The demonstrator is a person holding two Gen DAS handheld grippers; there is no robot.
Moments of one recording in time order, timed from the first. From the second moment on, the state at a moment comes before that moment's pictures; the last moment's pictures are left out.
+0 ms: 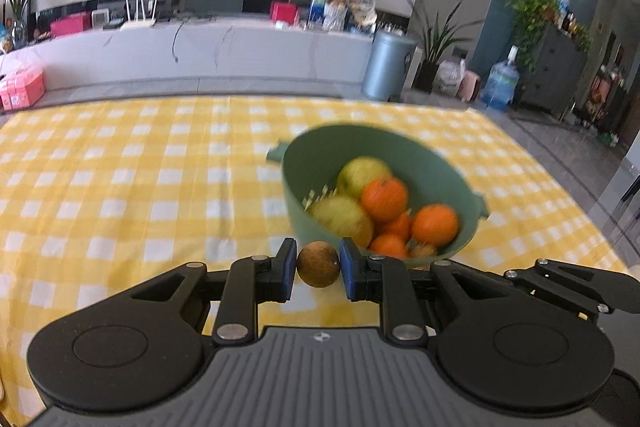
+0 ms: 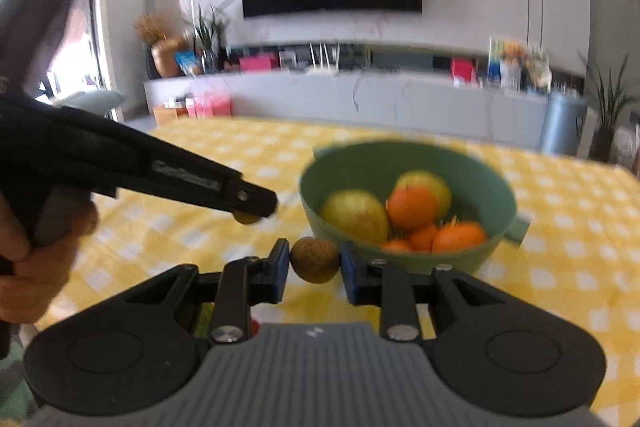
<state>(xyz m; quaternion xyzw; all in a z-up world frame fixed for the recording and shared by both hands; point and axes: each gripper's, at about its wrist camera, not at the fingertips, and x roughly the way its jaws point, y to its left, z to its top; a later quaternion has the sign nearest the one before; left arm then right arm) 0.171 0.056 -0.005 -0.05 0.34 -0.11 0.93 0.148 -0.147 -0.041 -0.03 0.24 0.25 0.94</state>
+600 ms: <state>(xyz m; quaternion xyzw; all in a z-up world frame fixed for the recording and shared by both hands) 0.209 0.017 0.014 -0.03 0.33 -0.13 0.93 0.189 -0.175 0.002 -0.04 0.20 0.18 0.96</state>
